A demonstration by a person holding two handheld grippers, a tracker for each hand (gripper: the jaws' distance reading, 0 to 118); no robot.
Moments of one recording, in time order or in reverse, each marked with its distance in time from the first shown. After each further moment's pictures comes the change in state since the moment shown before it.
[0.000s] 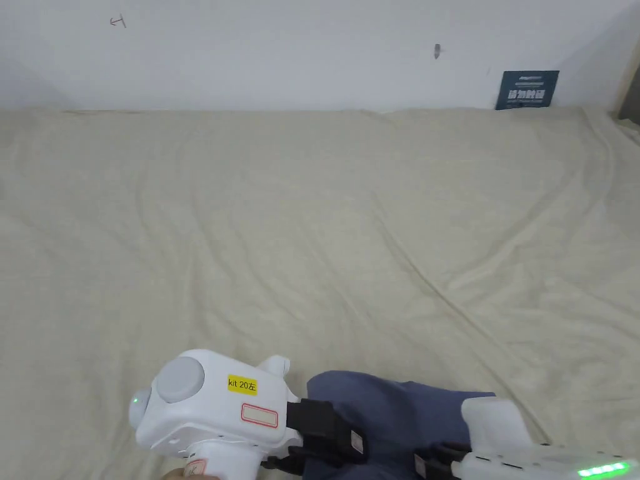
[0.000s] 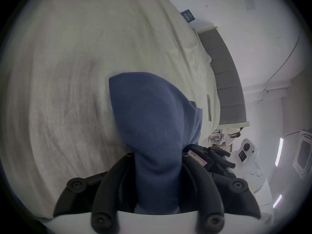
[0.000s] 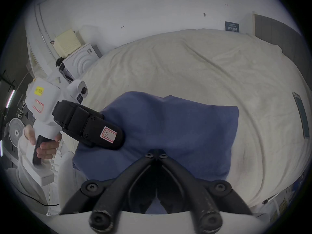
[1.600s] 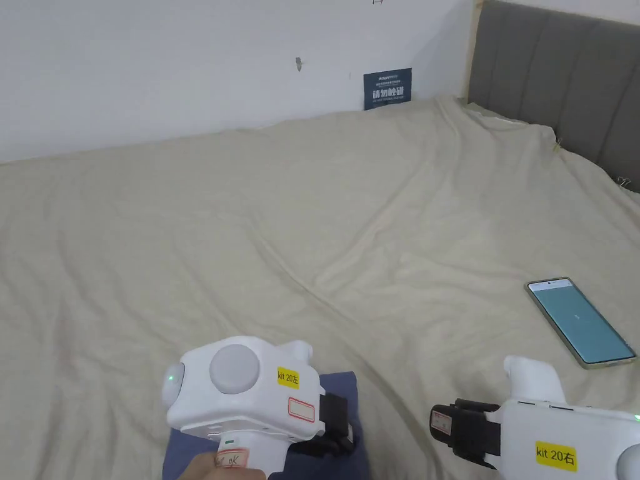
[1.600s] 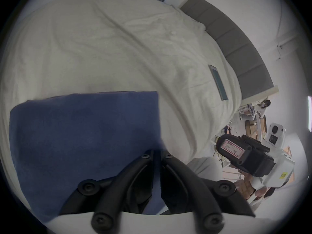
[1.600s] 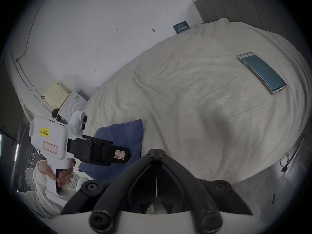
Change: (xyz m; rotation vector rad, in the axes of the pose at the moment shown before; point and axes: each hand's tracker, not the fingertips) left arm 0.158 -0.022 -0.129 -0.060 0.301 -0.343; right arm 0.133 -0.041 0.105 0.190 0.007 -0.371
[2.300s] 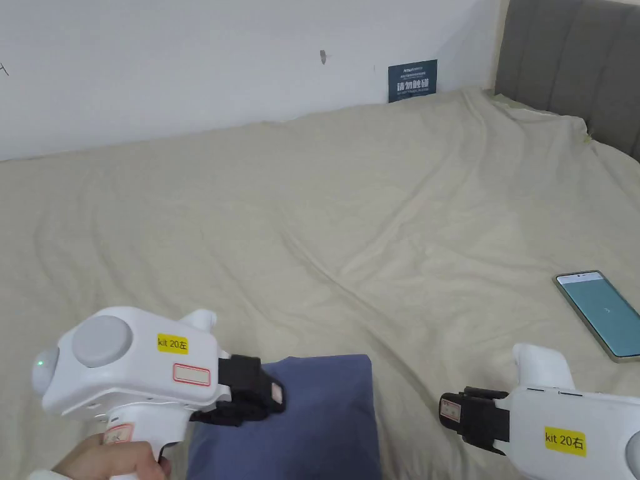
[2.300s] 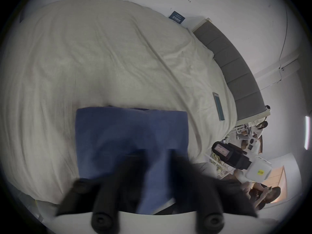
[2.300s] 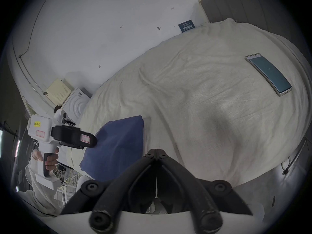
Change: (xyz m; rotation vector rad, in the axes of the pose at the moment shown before) left arm -0.064 -0.018 0.096 0.127 0.018 0.151; right arm -0.012 -0.002 -0.009 -0.013 0.024 0.025
